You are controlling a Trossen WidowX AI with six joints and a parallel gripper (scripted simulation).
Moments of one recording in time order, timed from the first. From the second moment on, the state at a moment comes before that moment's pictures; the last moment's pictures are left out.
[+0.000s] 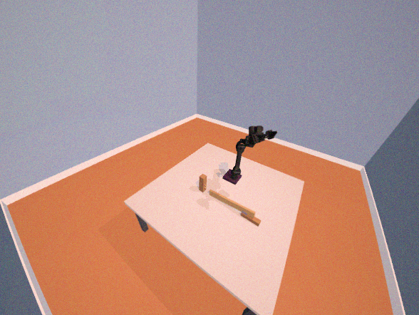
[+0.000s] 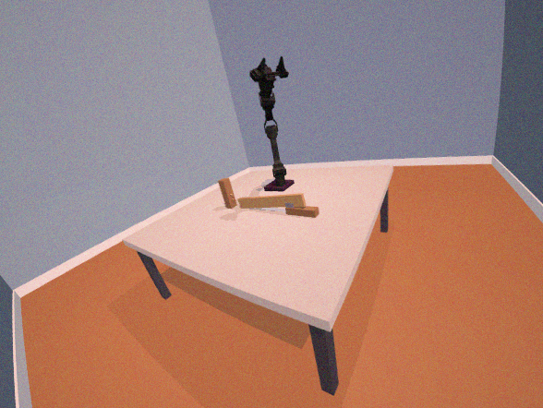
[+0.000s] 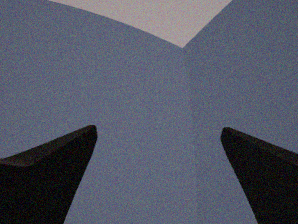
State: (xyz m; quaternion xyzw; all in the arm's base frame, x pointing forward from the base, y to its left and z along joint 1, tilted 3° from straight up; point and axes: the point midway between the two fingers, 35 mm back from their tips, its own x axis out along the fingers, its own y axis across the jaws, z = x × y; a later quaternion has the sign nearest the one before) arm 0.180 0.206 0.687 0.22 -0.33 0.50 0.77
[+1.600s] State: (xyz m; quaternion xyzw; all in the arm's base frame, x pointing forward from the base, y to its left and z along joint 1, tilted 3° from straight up) arm 0.339 0.032 0.117 -0.50 0.47 0.49 0.55
